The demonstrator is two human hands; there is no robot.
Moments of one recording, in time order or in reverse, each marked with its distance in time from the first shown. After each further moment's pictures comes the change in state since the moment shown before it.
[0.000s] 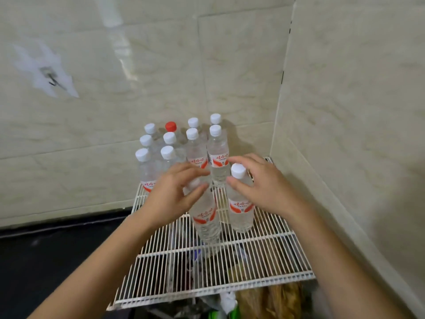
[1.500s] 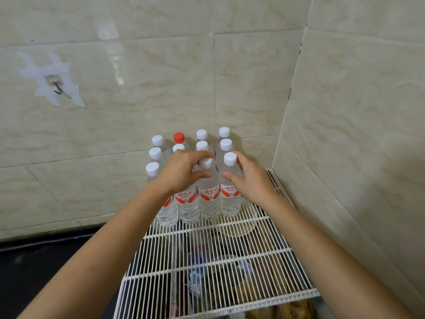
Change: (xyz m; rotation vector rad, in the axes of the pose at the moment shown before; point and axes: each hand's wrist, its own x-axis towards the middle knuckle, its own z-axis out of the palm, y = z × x) left_hand 0.077 -0.063 -0.015 0.162 -0.097 -0.009; right_hand 0.074 -0.004 0.050 -0.006 0.076 0.200
